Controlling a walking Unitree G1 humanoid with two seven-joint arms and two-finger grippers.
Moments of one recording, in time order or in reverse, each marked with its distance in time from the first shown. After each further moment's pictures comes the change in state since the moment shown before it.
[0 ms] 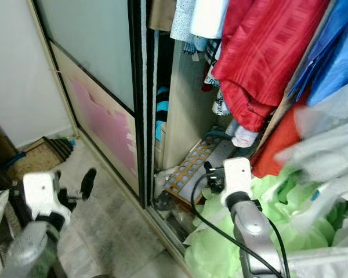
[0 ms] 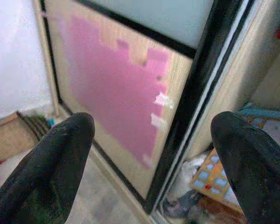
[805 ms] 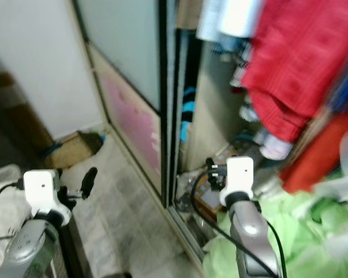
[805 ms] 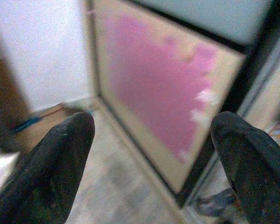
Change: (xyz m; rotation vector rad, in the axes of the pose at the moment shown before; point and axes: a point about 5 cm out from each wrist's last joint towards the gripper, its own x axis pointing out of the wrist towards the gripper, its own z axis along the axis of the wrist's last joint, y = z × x) left arm -0.007 0.003 -0.010 0.007 0.051 0.004; right arm 0.001 0.003 0.004 0.065 -0.022 -0.061
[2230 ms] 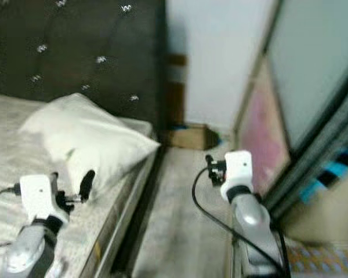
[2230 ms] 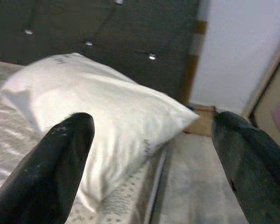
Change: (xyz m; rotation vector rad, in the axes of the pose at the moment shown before) left arm -0.006 -0.007 0.013 0.014 -0.047 0.017; right arm 0.010 -0.007 0.000 -0.036 0.009 0.031
